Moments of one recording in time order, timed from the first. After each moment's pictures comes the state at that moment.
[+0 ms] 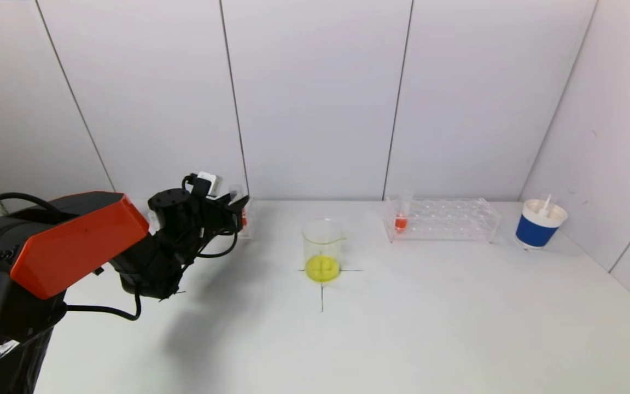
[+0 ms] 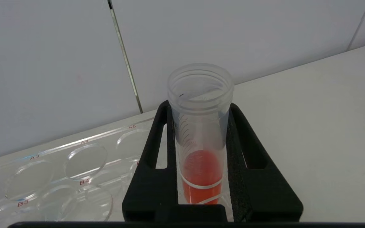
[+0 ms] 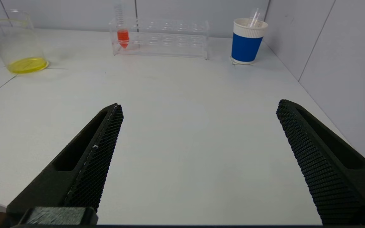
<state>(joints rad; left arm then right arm) -0.17 2.40 -1.08 -1.37 -0.21 0.07 0.00 0.00 0.00 0.00 -0.01 -0.04</state>
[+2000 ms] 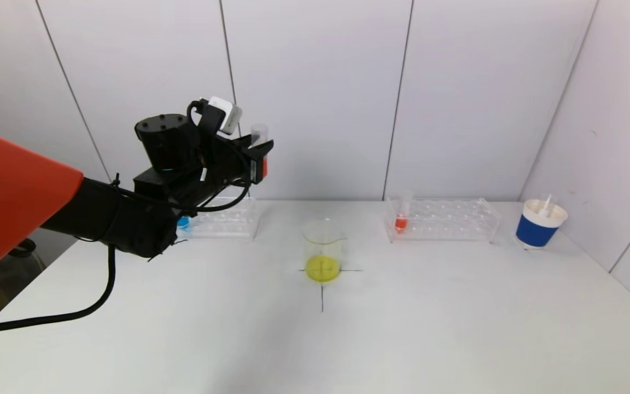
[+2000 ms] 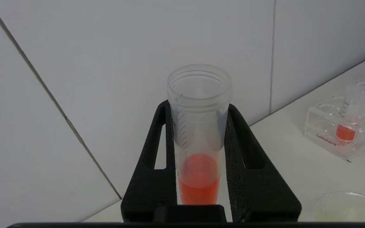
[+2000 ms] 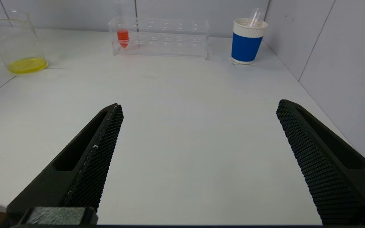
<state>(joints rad) -0.34 2.03 -1.16 -1.02 -0.20 0.18 0.00 0.00 0.00 0.00 -0.01 -0.03</state>
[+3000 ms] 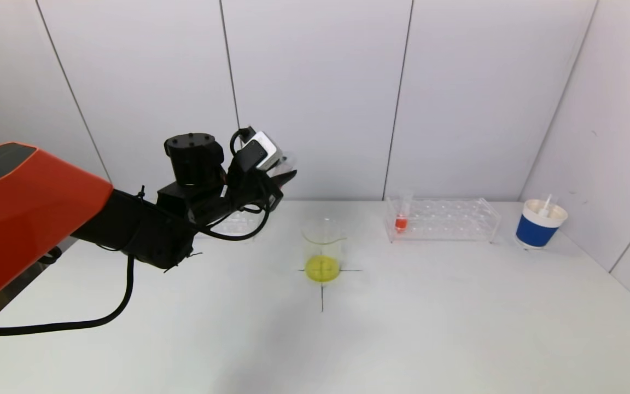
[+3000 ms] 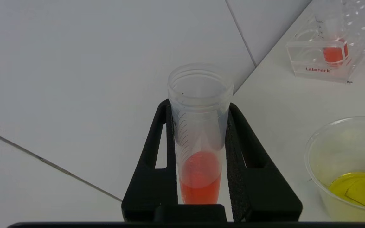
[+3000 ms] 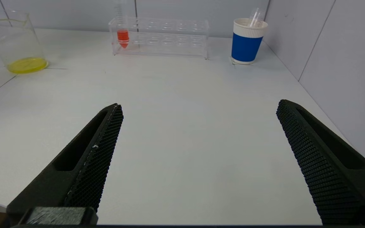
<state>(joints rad) -0.38 2.07 -1.14 -0.97 -0.32 0.56 0.00 0.00 0.00 0.00 -0.01 -0.03</state>
